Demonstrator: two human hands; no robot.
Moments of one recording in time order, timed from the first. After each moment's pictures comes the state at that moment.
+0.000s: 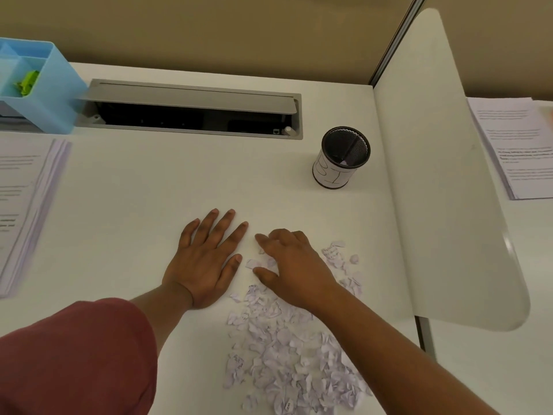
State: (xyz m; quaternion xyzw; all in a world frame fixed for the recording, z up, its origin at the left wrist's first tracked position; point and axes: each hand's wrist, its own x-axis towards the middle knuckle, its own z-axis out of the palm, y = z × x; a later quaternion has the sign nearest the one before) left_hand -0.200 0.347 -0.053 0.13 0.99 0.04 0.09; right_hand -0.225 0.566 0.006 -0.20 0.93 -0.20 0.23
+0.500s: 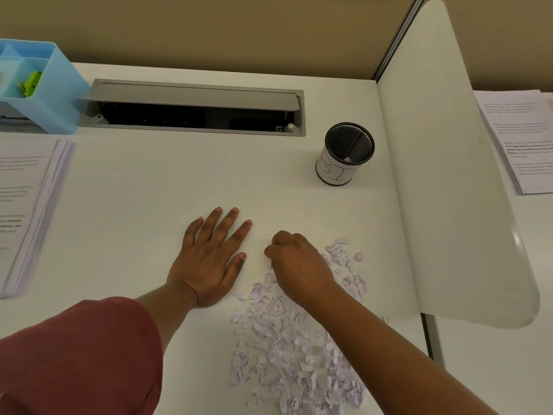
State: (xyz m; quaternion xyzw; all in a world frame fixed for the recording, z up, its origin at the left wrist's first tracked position) left_hand -0.199 0.347 -0.054 0.13 0.99 0.05 0.09; right_hand -0.223 0.559 -0.019 -0.24 0.95 -0.15 0.15
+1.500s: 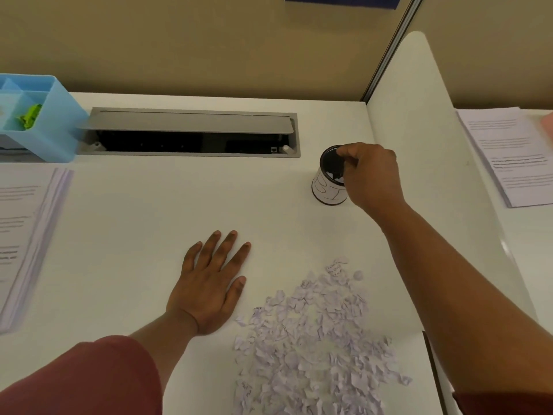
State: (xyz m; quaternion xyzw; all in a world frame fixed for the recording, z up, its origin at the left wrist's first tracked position) left_hand -0.199 0.346 -0.054 0.13 0.99 0.06 0.10; right_hand -0.373 0.630 0.071 0.02 0.96 -0.27 -0.04
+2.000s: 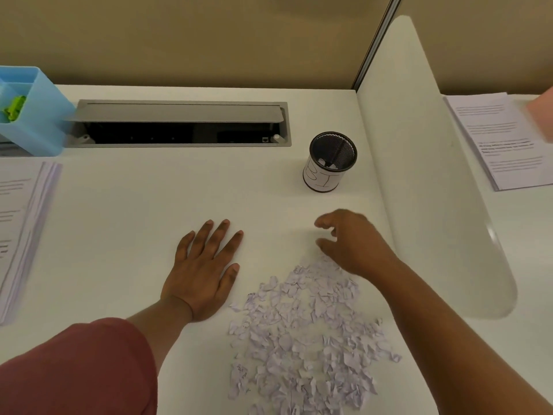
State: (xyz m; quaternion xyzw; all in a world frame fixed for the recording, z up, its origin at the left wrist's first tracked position) left_hand -0.199 0.346 -0.053 0.13 0.99 0.05 0.09; right_hand -0.267 0.640 0.047 -0.05 0.96 -0.20 0.19
